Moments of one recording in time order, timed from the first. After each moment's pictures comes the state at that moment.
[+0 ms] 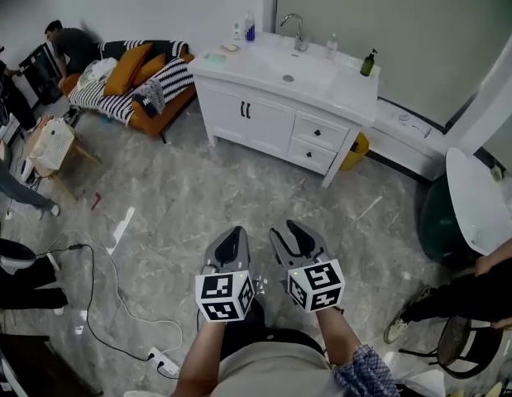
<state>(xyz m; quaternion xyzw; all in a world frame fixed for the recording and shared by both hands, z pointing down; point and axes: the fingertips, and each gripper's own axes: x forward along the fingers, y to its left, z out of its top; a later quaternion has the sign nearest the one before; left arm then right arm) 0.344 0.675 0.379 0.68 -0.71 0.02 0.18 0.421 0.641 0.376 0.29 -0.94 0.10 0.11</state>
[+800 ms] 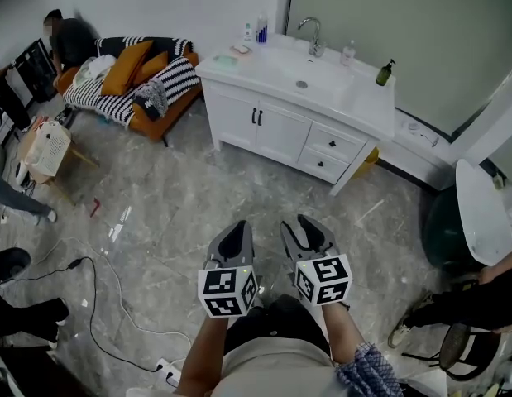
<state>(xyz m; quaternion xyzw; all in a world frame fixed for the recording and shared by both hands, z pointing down) 0.240 0.605 0.377 0.69 -0.70 0.00 0.19 0.330 0.563 0.380 0.33 -0.93 0.10 0.13</state>
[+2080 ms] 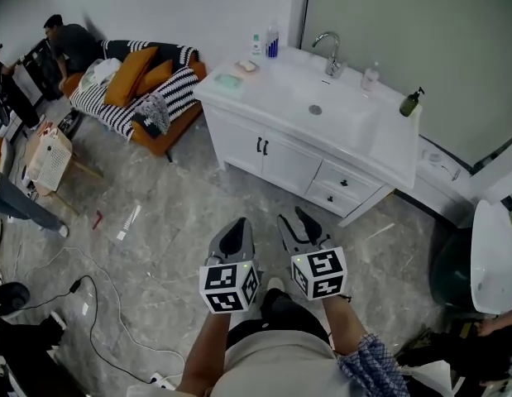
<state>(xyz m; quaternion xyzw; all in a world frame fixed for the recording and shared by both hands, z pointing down) 0.186 0.390 0.386 0.65 -0.74 0.00 0.20 0.263 0.338 0.382 0.28 -0.95 0.07 0.14</state>
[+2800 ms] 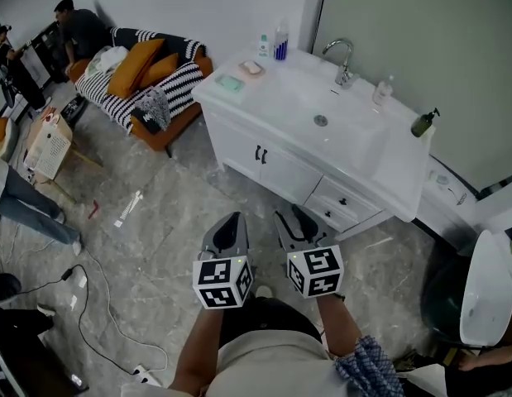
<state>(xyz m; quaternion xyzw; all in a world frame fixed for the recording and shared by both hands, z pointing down) 0.175 0.305 0.391 0.61 -0.76 0.00 0.20 0.252 0.248 0.391 0.24 -0.96 0.08 0.15</state>
